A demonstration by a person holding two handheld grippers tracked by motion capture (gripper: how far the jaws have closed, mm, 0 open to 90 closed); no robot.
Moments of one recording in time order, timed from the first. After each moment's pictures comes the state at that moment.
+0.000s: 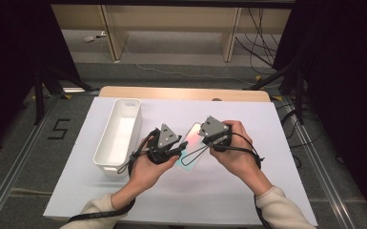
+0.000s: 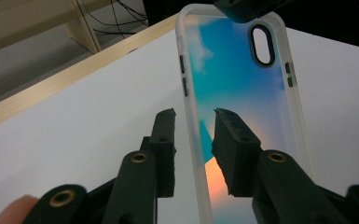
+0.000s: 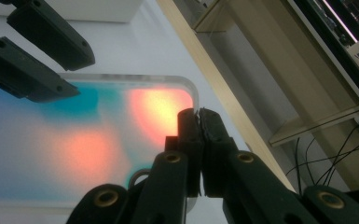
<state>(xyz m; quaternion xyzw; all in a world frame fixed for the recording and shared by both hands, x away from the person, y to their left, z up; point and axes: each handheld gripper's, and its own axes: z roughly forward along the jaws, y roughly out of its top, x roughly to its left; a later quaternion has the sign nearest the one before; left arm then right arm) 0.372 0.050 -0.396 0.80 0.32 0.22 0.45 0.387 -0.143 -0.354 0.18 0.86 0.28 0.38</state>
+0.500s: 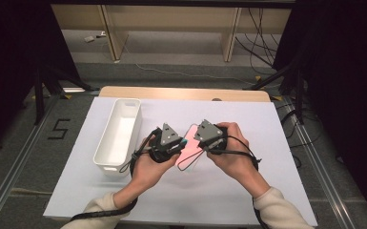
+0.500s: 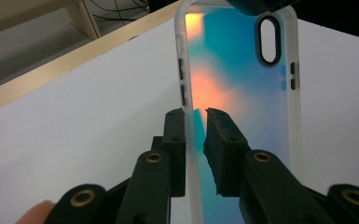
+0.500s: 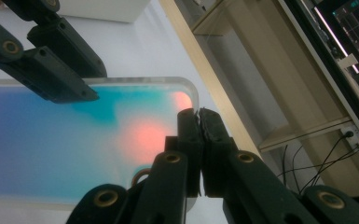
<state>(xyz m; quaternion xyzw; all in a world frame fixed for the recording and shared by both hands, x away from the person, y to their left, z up) 0.376 0.048 -0.397 0.81 0.34 0.21 0.43 0.380 -0.133 -0.355 0.15 0.86 0.26 0.41</state>
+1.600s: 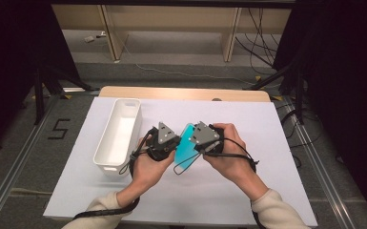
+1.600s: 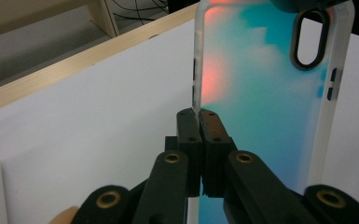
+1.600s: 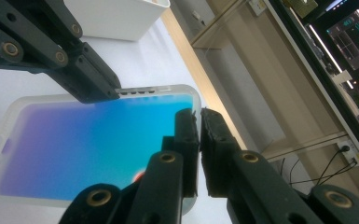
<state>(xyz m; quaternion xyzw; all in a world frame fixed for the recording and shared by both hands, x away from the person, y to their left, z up) 0.378 0.054 -0.398 0.80 0.36 0.23 0.43 0.372 -0.124 -0.350 0.13 0.85 0.28 0.42</state>
